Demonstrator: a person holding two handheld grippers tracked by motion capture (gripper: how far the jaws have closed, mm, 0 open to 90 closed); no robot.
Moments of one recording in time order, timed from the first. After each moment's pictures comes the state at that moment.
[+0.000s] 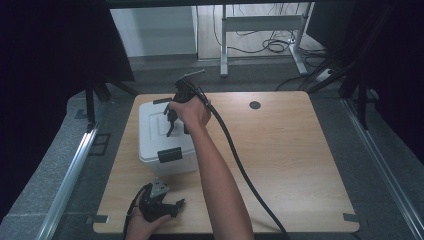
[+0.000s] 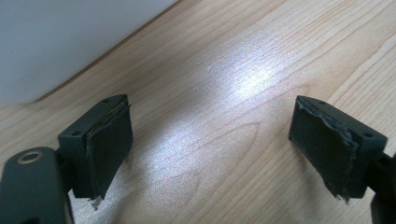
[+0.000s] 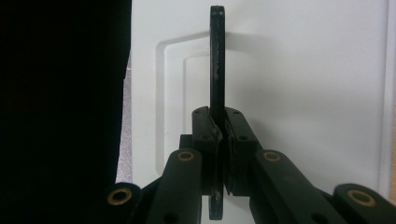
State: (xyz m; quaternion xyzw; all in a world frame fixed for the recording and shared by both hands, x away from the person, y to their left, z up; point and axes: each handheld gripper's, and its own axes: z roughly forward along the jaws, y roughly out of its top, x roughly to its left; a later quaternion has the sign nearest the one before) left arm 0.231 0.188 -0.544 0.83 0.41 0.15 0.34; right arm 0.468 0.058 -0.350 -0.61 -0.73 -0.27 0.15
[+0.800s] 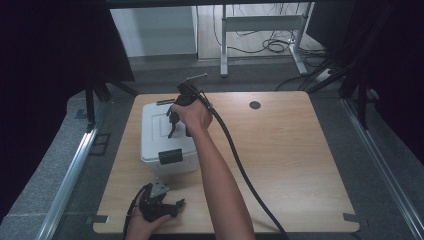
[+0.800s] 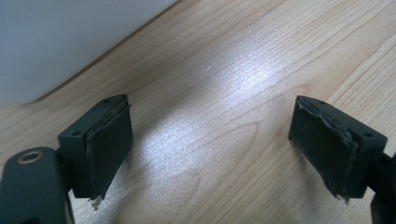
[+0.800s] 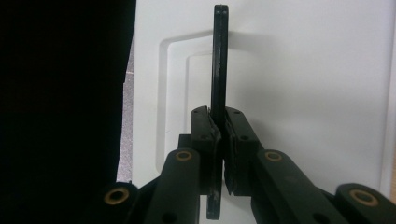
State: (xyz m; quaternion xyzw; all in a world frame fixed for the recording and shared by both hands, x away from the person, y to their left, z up) left arm 0.231 0.188 -0.544 0.83 0.41 0.15 0.34; right arm 0.469 0.053 -0.363 -0.62 -0.72 -0.28 0.15
